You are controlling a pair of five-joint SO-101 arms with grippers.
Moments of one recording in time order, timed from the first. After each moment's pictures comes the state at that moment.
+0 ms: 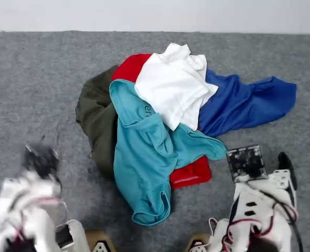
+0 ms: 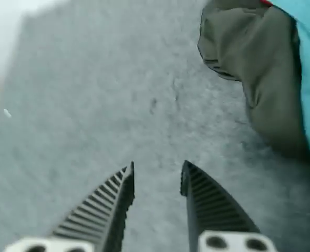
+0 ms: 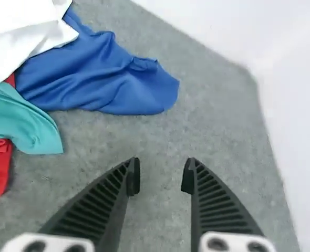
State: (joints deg) left arm -29.0 -80.7 40.0 98.4 -27.0; right arm 20.7 -92.1 51.5 77.8 36.8
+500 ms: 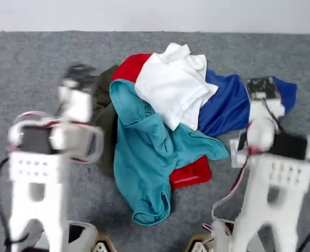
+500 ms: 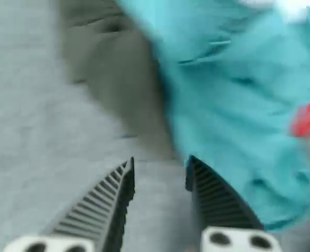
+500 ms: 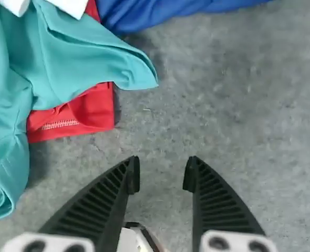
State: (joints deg) left arm 5.4 -29.8 13.6 98.8 -5.5; right arm 9.8 -31.9 14.9 100.4 14.8
